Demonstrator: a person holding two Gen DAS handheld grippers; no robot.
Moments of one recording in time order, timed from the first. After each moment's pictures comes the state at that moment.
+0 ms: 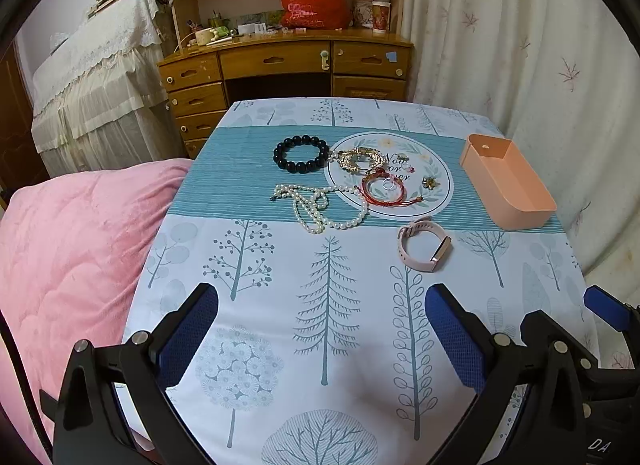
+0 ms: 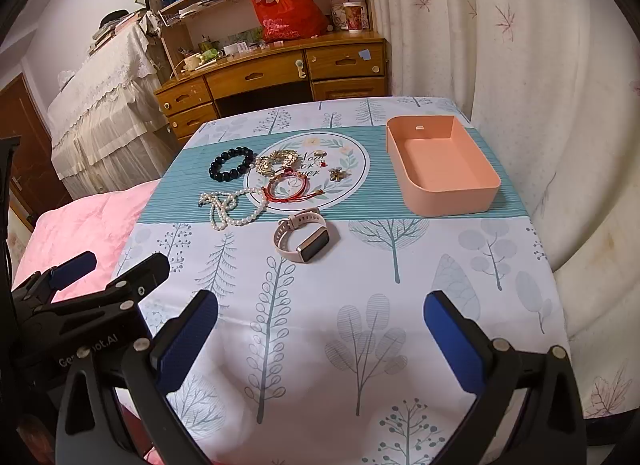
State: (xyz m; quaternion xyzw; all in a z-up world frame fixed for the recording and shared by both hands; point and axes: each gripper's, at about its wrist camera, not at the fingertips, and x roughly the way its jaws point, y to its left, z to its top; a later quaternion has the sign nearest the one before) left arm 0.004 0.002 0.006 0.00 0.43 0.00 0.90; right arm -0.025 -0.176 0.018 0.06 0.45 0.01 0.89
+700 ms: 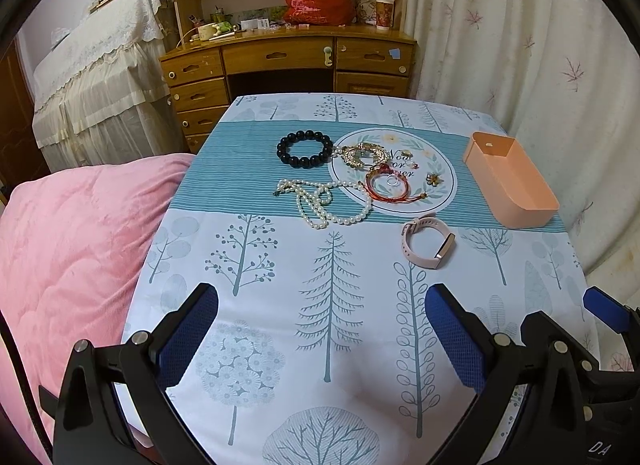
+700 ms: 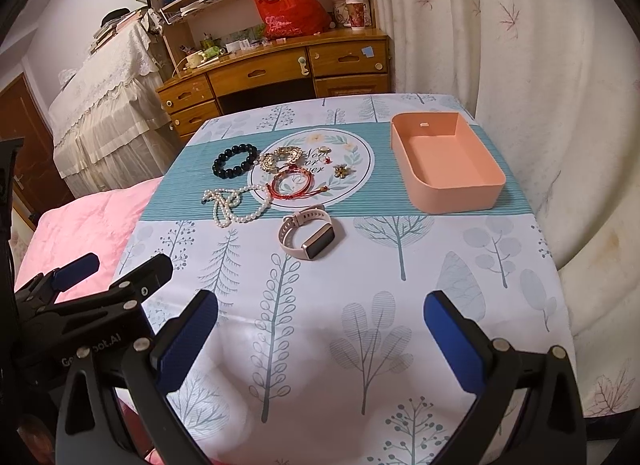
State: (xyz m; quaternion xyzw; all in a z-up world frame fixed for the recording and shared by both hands) left arm 0.004 0.006 0.000 -0.01 0.44 0.00 0.90; right arm -0.023 -0.172 0.012 0.06 0.45 0.02 0.89
